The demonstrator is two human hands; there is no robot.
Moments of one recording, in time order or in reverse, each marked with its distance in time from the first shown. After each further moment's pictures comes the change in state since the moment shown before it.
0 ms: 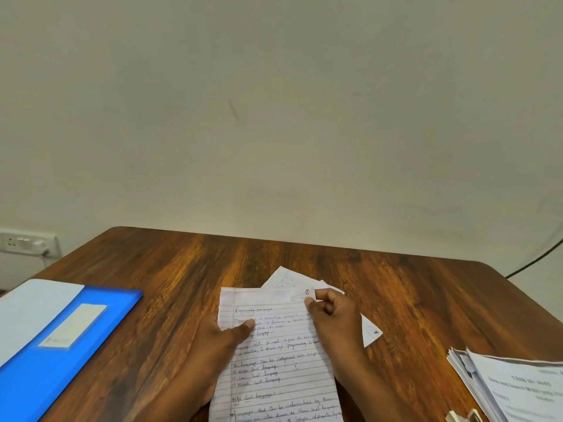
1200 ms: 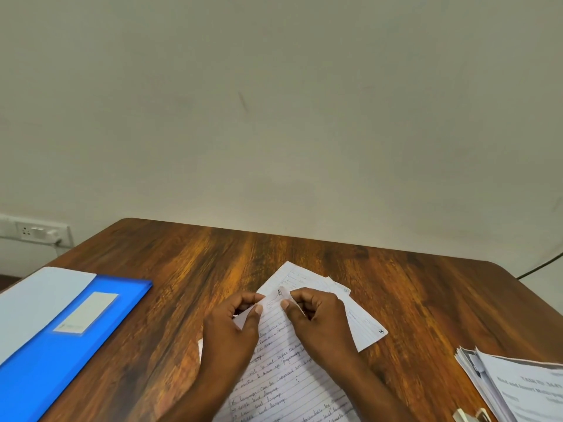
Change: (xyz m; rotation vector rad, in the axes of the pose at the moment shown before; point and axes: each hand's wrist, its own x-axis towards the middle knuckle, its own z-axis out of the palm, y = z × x) left_hand -0.006 -0.010 0.016 0.325 0.279 0.507; right_hand -0.025 -0.022 0.017 -0.231 -0.229 -0.252
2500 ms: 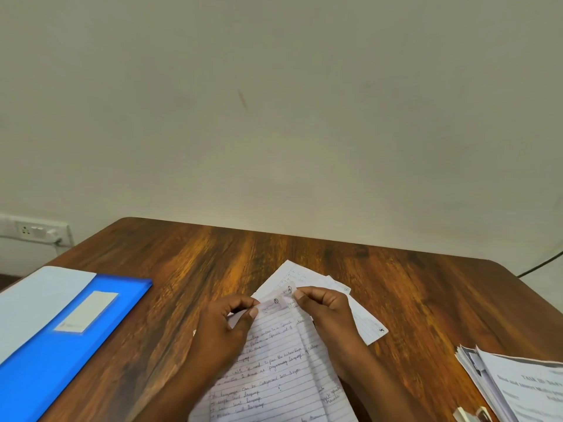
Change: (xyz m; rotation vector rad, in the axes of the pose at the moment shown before) left_hand 0.016 -0.016 -0.018 0.089 -0.190 0.035; right_hand 0.006 0.003 -0.012 0.476 -0.063 0.249
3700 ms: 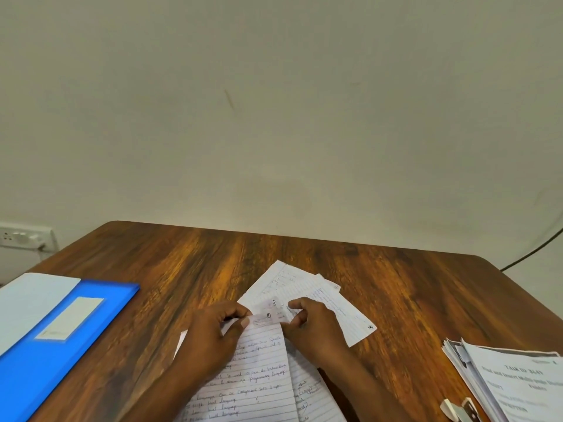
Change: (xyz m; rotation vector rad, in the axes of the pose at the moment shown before) left_hand 0.006 -0.017 -0.001 0.188 -0.136 0.090; right_hand 0.007 0.029 -0.005 -0.685 0.014 0.056
